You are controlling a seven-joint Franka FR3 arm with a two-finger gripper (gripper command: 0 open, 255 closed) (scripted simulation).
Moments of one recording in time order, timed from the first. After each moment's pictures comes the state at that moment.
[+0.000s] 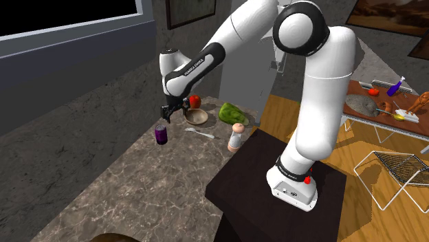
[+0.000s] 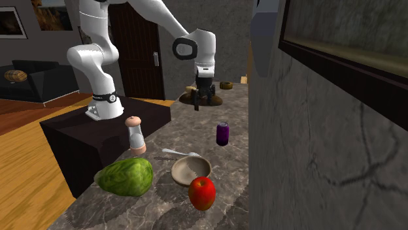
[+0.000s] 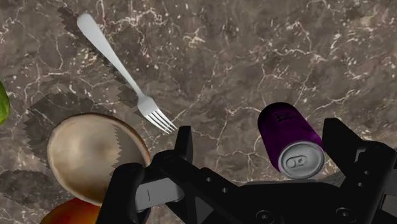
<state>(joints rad) 0.09 0.32 0.13 -2.08 -0.08 2.36 0.49</state>
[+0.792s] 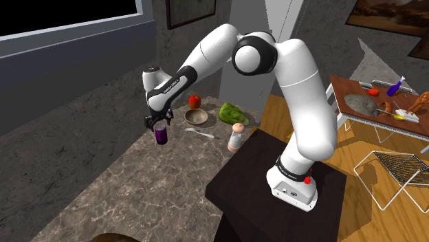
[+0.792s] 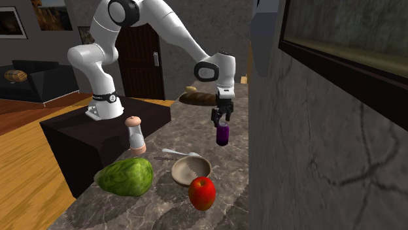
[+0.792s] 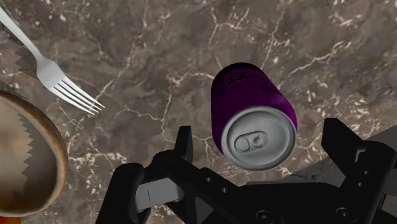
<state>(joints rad) 0.14 0.71 0.11 -1.71 -0.11 2.41 0.55</state>
